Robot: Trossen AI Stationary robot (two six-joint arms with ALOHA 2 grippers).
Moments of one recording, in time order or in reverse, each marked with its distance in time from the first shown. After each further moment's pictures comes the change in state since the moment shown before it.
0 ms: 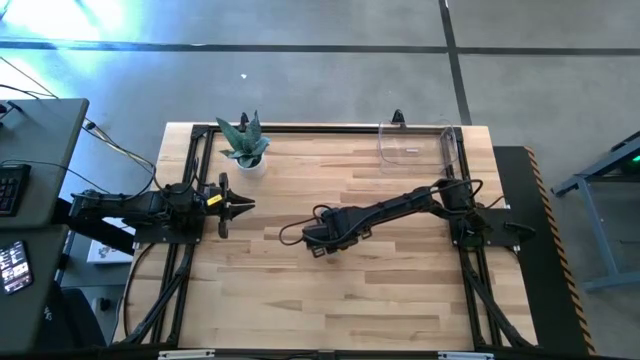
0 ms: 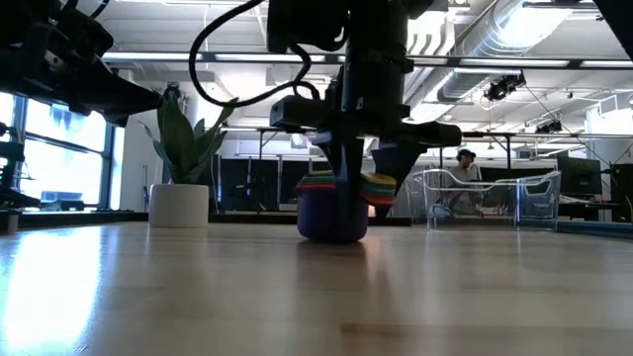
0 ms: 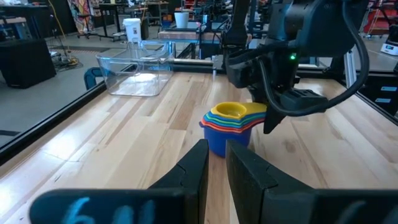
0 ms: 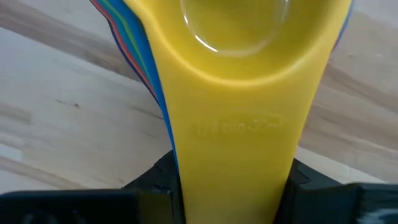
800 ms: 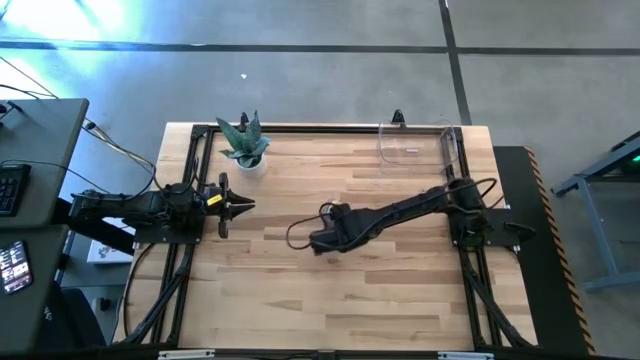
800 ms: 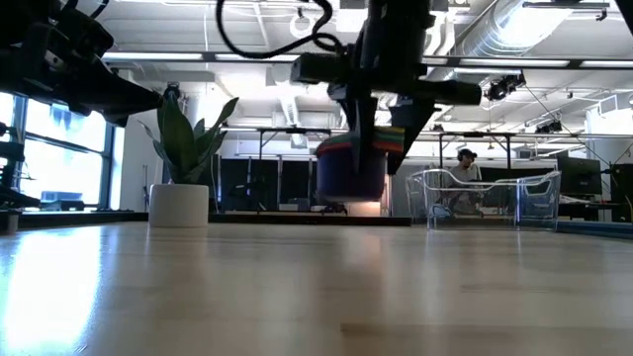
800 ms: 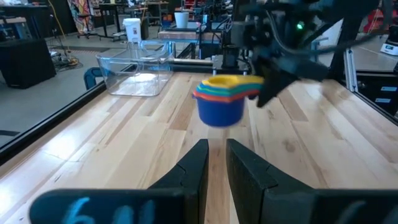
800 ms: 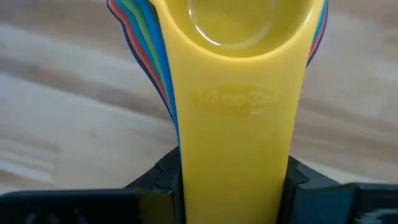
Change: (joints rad) left arm 0.000 0.000 0.000 -0.001 0.000 0.000; right arm 0.048 -0.093 0.001 -0.092 0.197 0.157
